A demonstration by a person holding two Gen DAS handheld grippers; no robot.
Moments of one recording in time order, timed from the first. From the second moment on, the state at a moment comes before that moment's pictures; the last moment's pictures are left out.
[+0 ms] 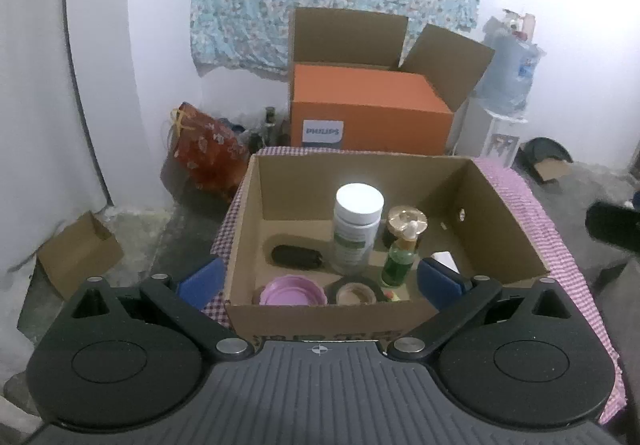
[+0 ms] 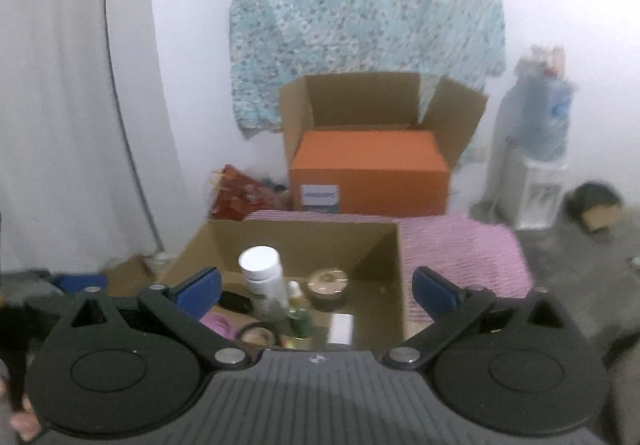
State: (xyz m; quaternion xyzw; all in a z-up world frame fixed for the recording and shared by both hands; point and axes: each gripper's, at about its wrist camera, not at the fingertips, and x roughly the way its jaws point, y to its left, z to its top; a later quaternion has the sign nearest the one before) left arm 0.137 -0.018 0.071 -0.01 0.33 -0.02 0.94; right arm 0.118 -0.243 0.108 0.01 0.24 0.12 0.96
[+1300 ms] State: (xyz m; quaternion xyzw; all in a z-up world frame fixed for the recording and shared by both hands) left arm 0.146 -0.037 0.051 0.03 0.35 0.01 0.94; right arm 0.147 -0.225 0.042 -0.01 0.30 0.04 0.95
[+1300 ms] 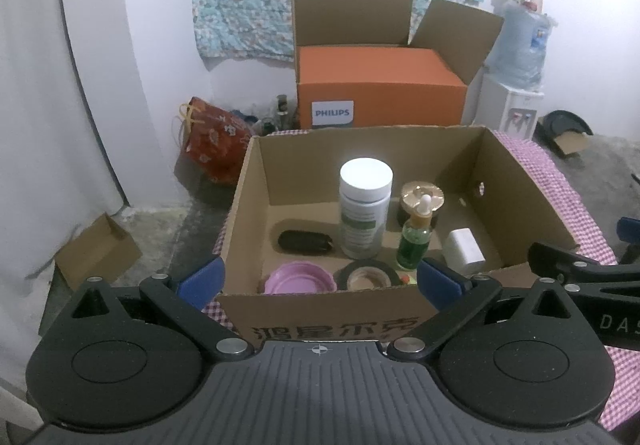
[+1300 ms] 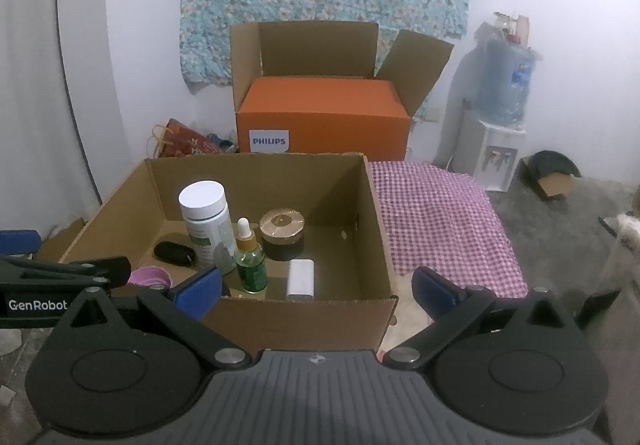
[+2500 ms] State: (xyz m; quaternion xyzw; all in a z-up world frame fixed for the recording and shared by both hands) left arm 0.145 -0.032 0.051 0.02 0.35 0.00 0.94; right arm 0.142 -0.222 0.044 -0.01 0.31 0.04 0.95
